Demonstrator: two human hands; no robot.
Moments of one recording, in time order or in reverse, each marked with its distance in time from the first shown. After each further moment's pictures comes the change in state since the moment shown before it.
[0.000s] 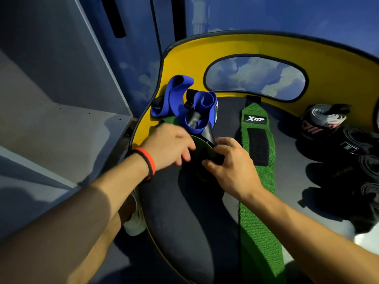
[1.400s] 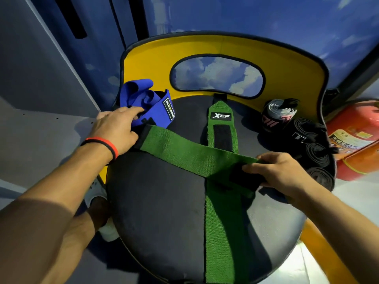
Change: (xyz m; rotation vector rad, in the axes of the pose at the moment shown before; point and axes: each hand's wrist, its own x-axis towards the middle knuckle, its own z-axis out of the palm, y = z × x) left_hand 0.040 -0.019 -0.021 0.753 0.313 0.176; right_hand -0.053 0.075 -0.125 0.422 -0.073 0.587
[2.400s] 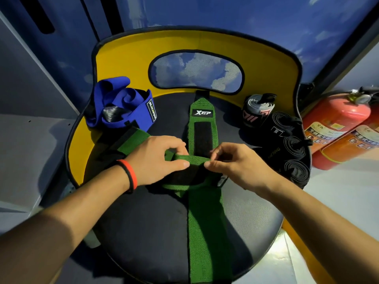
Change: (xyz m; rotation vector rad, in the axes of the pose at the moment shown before) left_hand -0.039 0.099 0.028 -0.688 -0.248 0.401; right_hand 0.003 -0.009 0.018 -0.173 -0.127 -0.294
